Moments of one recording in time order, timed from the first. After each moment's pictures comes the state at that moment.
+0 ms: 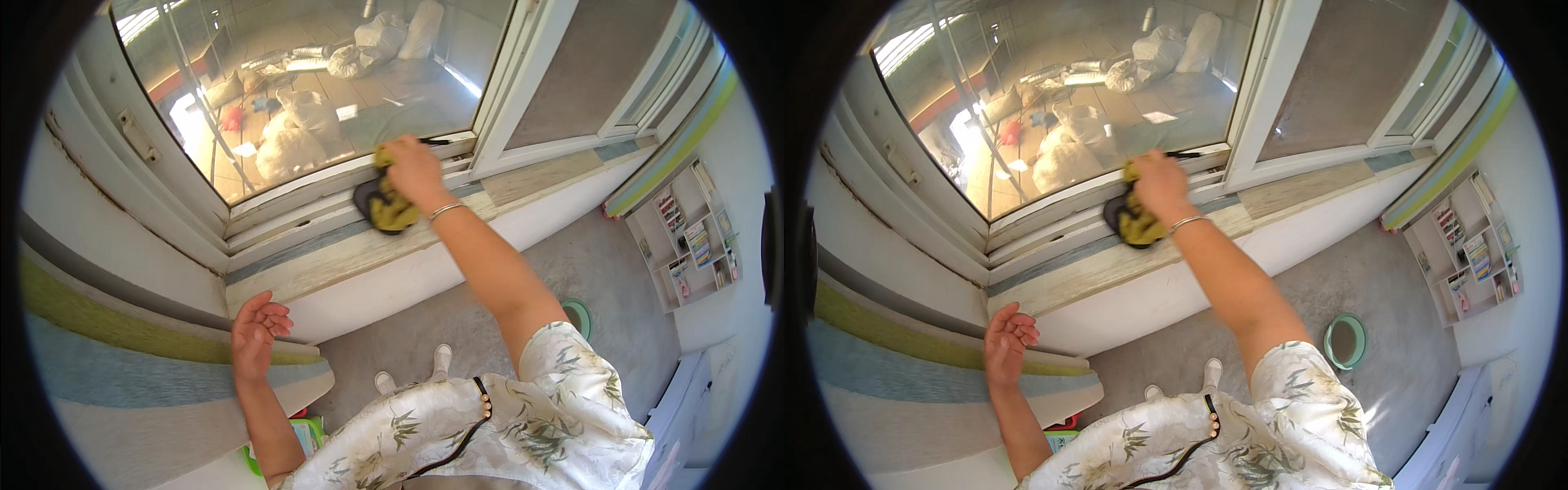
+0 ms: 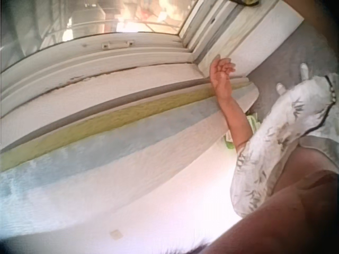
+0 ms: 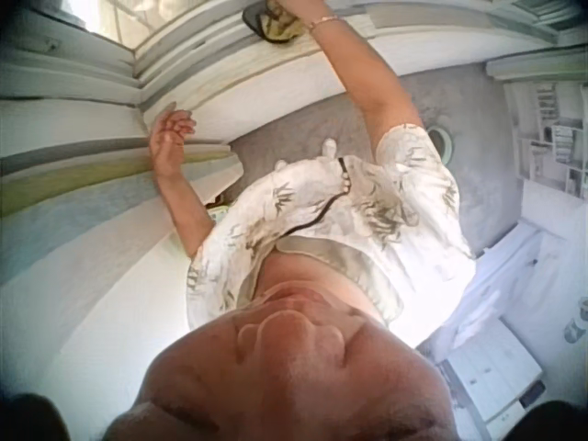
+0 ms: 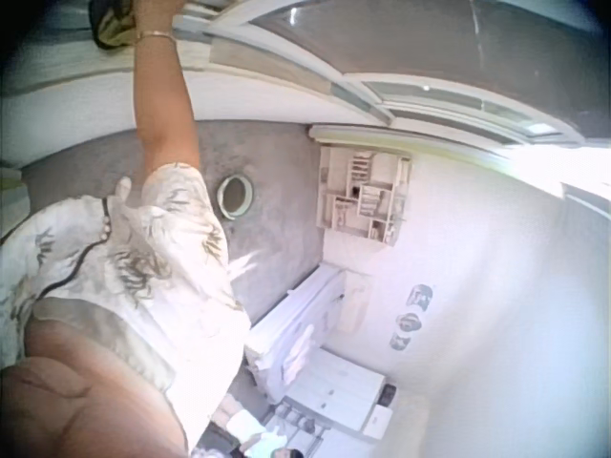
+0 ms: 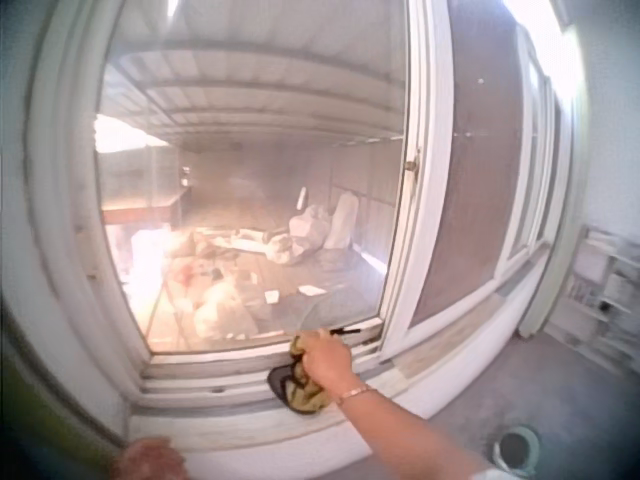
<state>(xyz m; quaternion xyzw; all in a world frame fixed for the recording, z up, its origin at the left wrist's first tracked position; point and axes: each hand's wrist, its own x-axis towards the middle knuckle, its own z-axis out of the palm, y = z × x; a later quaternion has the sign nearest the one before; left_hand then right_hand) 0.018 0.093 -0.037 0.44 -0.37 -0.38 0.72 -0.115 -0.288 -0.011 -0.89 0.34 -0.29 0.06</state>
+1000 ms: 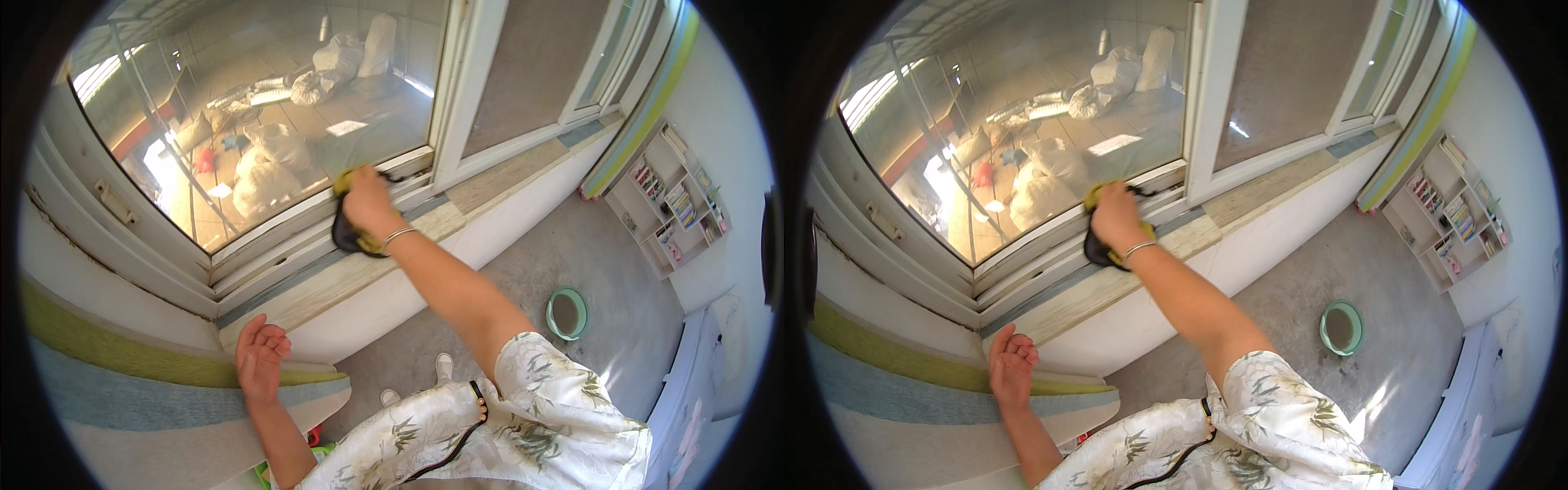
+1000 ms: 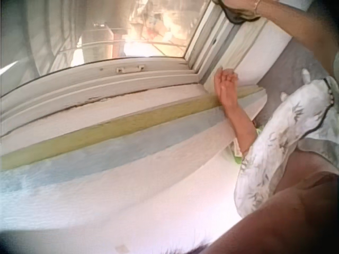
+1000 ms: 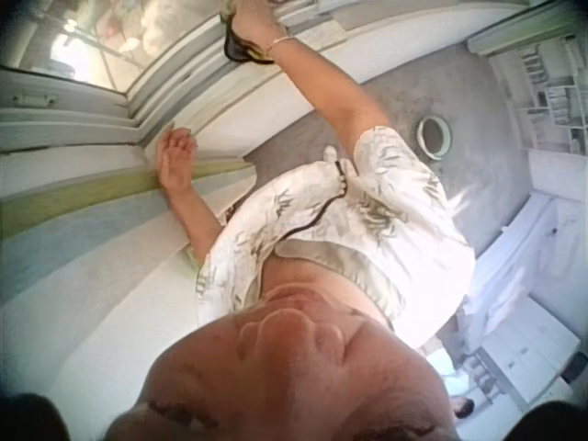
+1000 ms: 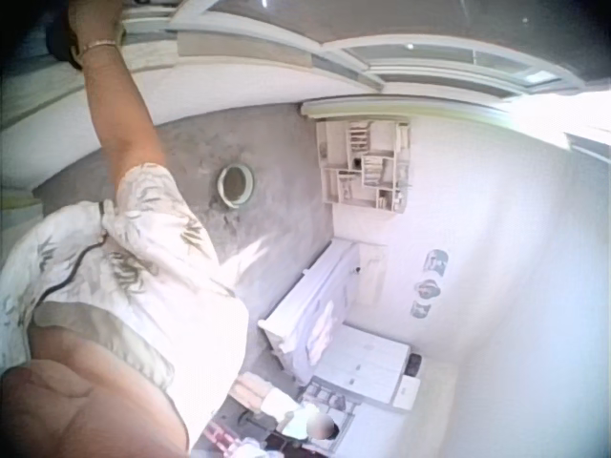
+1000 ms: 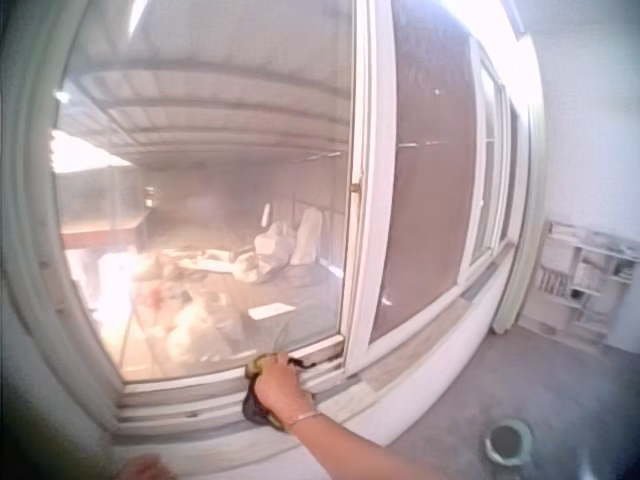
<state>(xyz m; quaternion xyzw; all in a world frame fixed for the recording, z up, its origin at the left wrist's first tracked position) 0.014 0.067 -0.046 0.33 -0.36 -0.43 0.76 -0.091 -0.274 -0.021 -0.84 0.41 -0.32 0.17</state>
